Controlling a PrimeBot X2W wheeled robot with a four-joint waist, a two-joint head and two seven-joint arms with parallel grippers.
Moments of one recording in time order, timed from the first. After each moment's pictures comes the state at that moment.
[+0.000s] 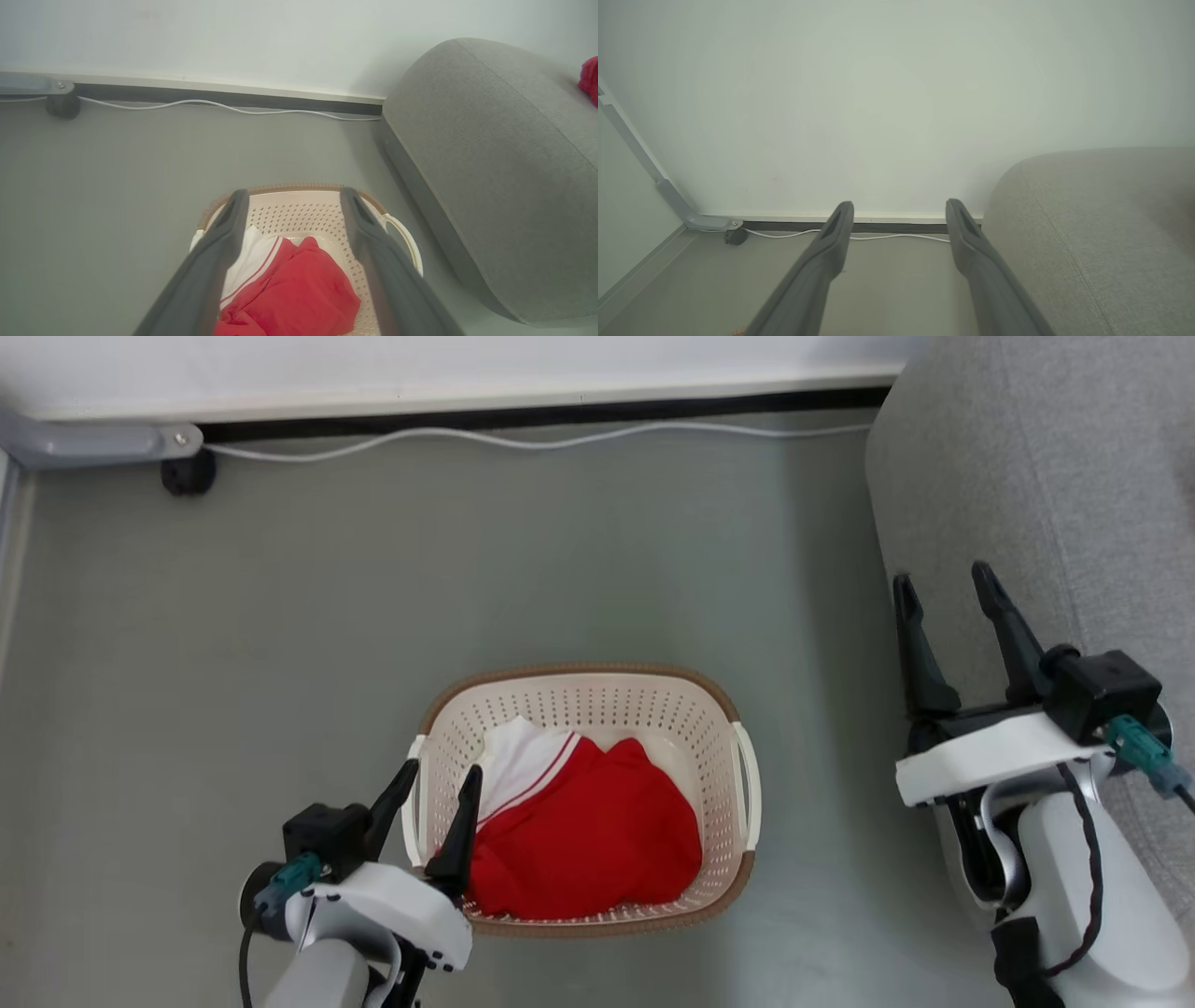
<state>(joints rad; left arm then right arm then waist) -0.25 0.05 -0.25 0.56 -0.35 -0.12 -0.26 -0.42 -0.06 0.10 0.36 0.18 0.13 -0.26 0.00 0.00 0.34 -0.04</state>
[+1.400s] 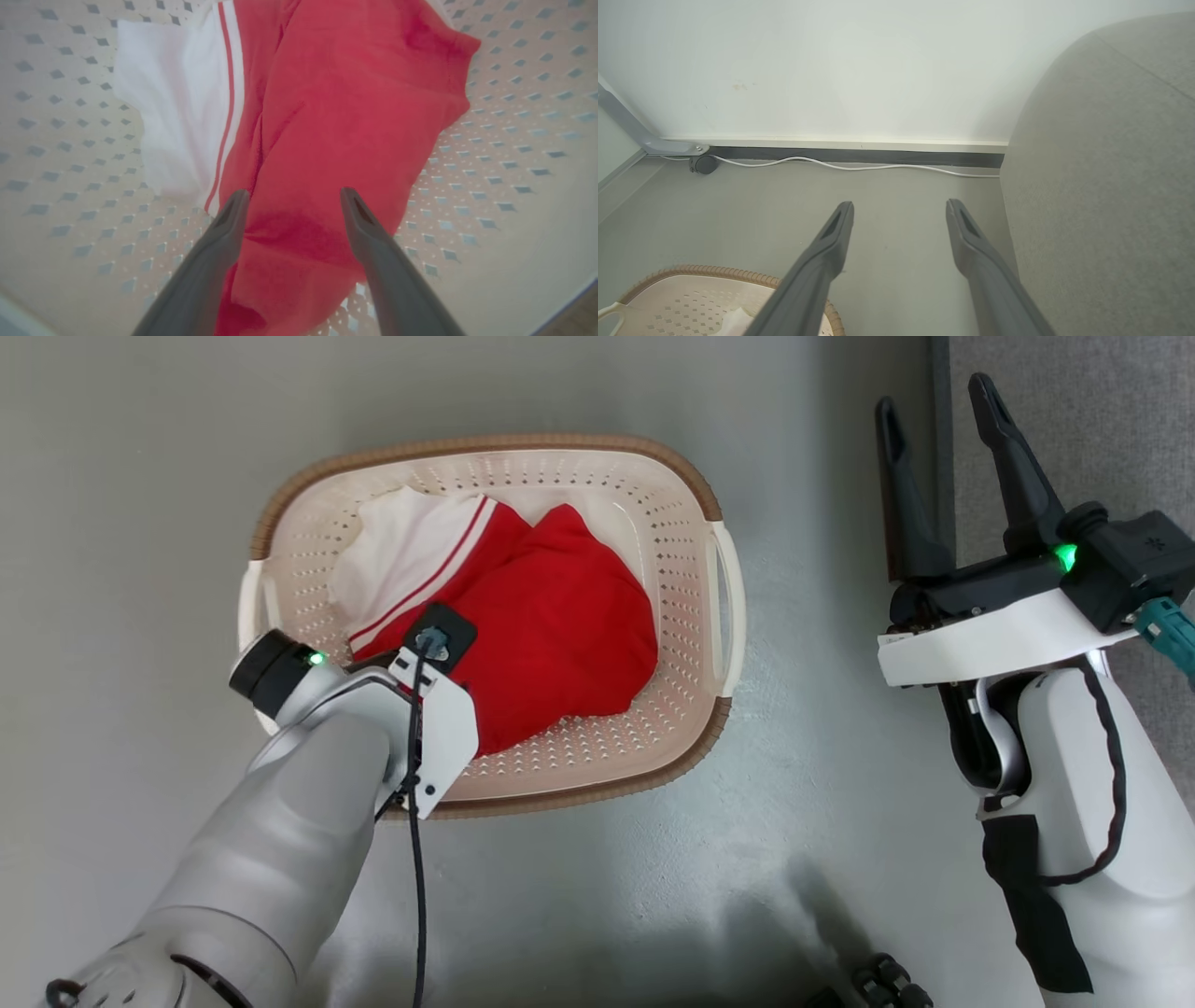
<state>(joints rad) -0.96 0.05 -0.99 1.28 -0.45 -0.10 0.03 -0.62 -0.06 0.17 0.25 0.18 0.13 -0.26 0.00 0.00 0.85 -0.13</state>
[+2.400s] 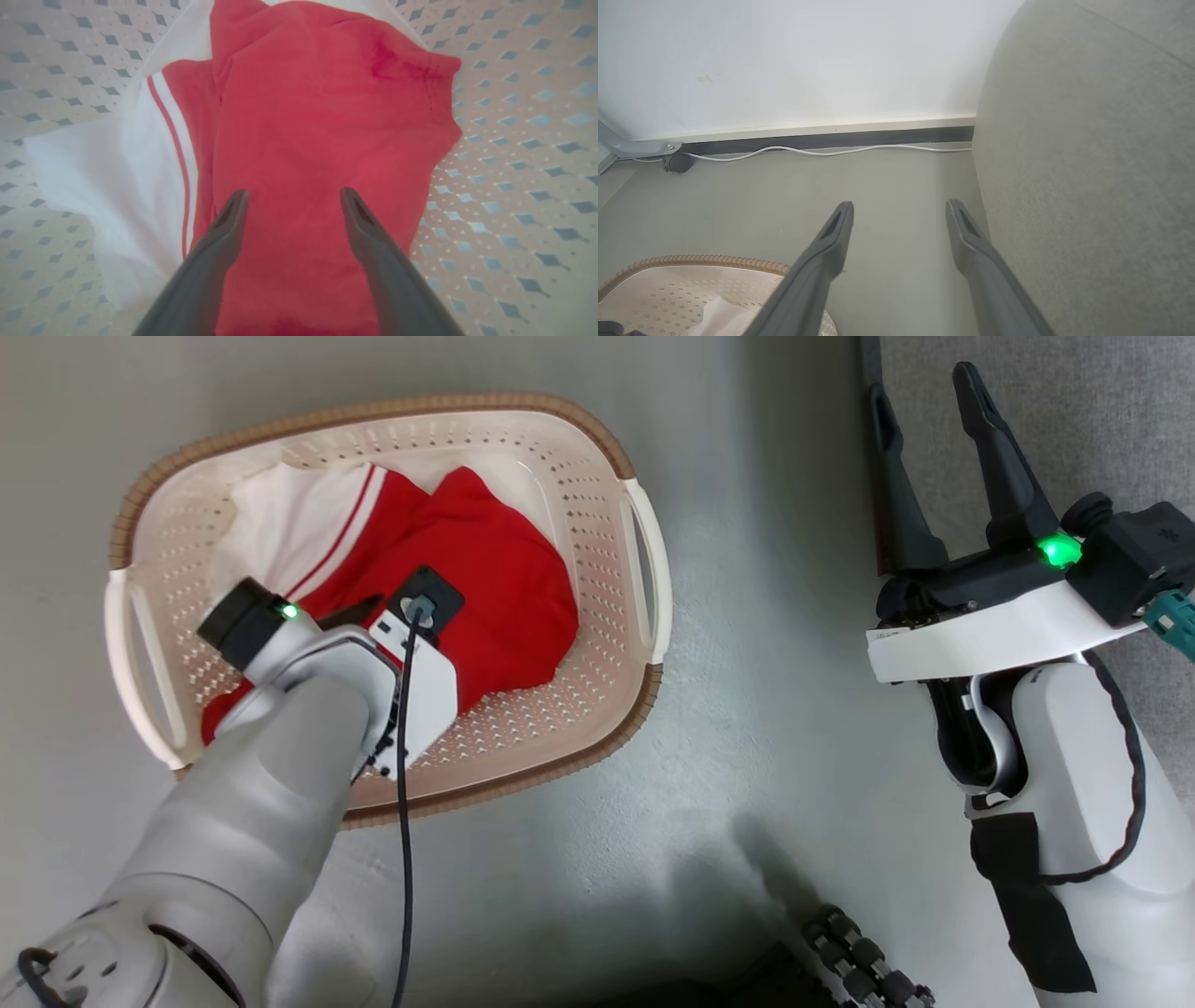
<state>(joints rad) -1.03 0.07 -1.07 1.29 -0.41 -0.06 0.01 -0.64 -0.06 0.20 0.23 0.29 0.13 -0.26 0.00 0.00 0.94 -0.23</state>
